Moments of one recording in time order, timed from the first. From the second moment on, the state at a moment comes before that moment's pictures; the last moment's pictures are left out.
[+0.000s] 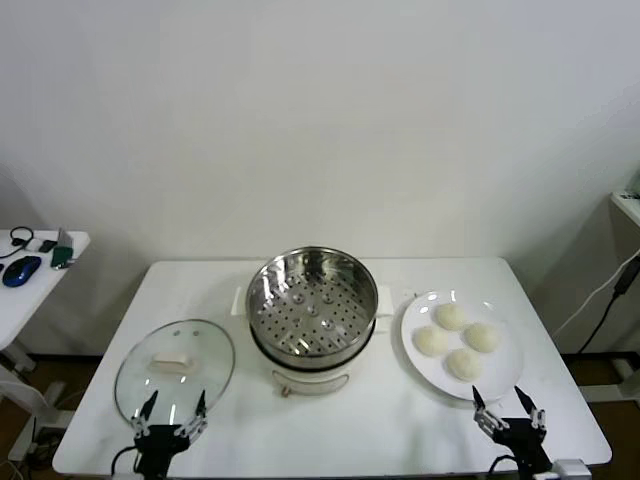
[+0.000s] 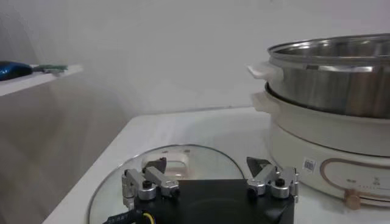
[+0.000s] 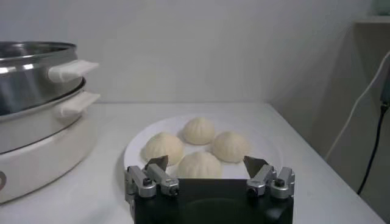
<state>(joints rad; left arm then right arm) 1.81 -1.44 -0.65 -2.07 -0.10 0.10 -0.03 -1.67 1.04 0.64 2.00 0.48 -0.23 0.15</state>
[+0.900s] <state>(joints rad) 1.80 -1.44 -0.61 -2.07 -0.08 0.08 -0.03 -0.11 0.51 -0.63 1.37 0.24 -0.21 -0.81</state>
